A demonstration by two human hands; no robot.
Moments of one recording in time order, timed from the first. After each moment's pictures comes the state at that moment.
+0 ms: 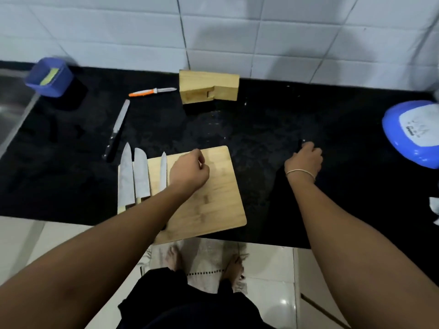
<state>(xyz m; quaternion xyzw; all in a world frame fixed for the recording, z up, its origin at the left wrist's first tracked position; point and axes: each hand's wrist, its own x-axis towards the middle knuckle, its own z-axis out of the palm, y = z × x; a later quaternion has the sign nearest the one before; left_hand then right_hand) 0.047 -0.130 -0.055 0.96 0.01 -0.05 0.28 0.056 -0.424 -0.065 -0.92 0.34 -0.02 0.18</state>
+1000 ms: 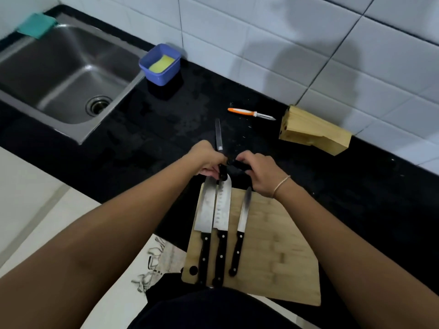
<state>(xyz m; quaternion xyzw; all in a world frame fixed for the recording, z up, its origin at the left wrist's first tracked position) 0.163 0.086 -0.019 0.77 0.28 -0.32 0.48 0.174 -0.113 -0.024 -0.92 -0.34 0.15 0.15</state>
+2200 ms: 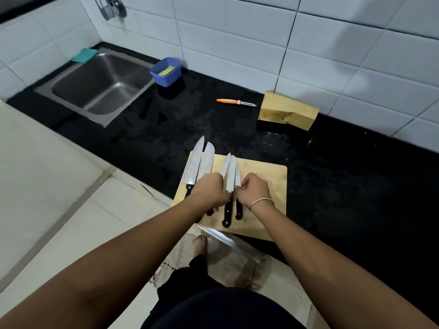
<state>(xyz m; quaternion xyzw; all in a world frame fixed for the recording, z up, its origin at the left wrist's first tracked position) -0.029 -0.060 -0.024 0.94 0.15 -0.17 0.25 0.014 -0.199 -0.055 -0.92 0.00 0.18 0.35</state>
